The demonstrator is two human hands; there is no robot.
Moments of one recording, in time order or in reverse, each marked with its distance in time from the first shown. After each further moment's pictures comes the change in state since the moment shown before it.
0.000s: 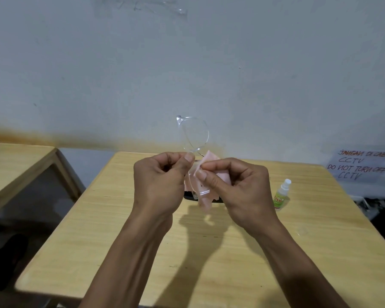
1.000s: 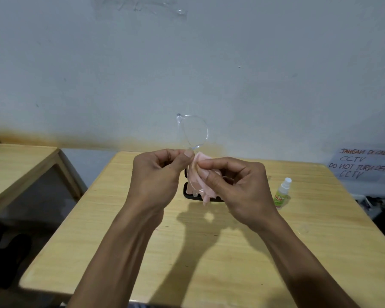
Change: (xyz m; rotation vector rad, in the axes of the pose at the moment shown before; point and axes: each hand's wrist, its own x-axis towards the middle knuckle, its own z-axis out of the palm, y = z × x) left_hand 0.010 0.001 -0.010 0.078 -0.134 0.029; right_hand 0.002 0.005 -0.004 0.015 -0.087 -0.042
